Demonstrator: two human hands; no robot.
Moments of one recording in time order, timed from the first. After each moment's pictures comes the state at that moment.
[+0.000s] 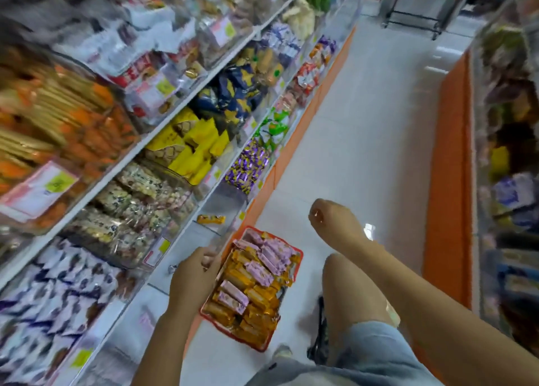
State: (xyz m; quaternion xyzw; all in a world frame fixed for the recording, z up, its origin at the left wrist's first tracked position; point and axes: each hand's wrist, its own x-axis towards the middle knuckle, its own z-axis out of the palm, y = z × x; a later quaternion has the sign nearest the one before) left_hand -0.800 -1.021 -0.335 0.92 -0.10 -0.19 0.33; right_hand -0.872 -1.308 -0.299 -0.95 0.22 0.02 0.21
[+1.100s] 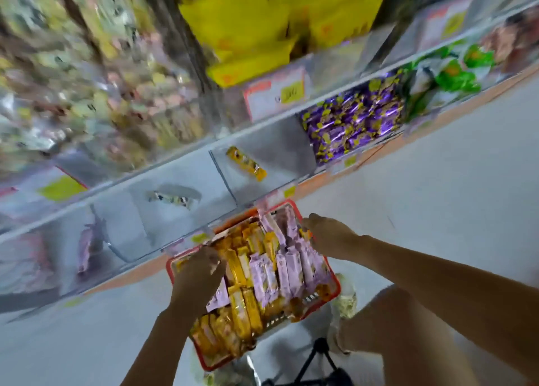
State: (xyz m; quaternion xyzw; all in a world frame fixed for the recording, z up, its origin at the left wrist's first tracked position) left_hand -0.750 -1.069 -0.683 0.92 0.19 -0.20 0.28; right_hand -0.638 -1.337 -0.706 -0.89 -0.19 0.40 0.07
